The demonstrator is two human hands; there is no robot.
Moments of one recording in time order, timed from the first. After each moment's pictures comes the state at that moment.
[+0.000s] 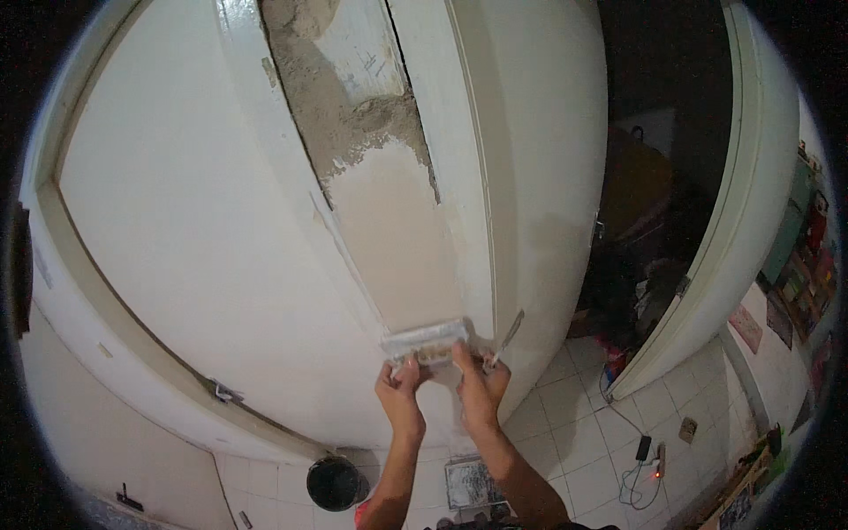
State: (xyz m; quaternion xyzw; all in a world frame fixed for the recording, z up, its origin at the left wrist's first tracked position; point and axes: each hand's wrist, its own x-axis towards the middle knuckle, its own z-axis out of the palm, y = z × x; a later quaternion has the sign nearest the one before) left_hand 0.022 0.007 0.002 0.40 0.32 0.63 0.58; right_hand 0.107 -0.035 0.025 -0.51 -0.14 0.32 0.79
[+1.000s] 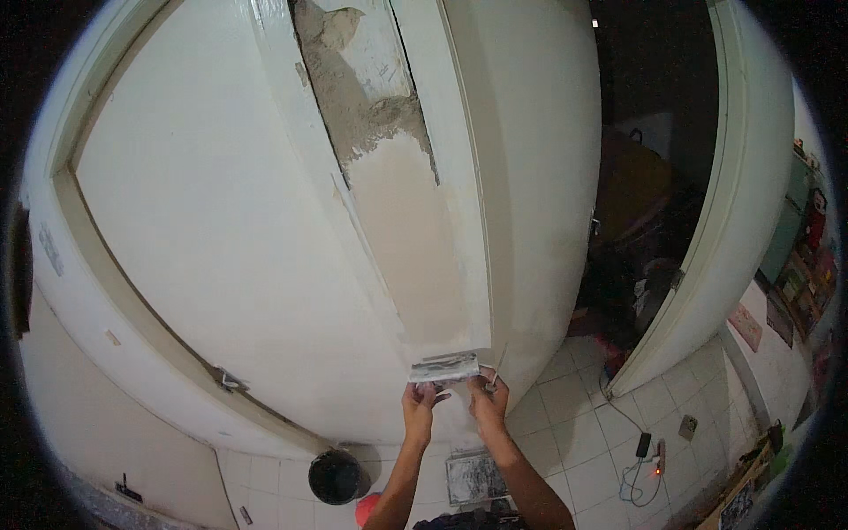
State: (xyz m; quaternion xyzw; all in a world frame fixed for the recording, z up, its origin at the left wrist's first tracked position) left_hand 0.001 -0.015 -0.119 0.47 0.26 0.53 0.66; right_hand 0.115 -0.080 -0.093 -0.49 -0.17 0.39 0.76
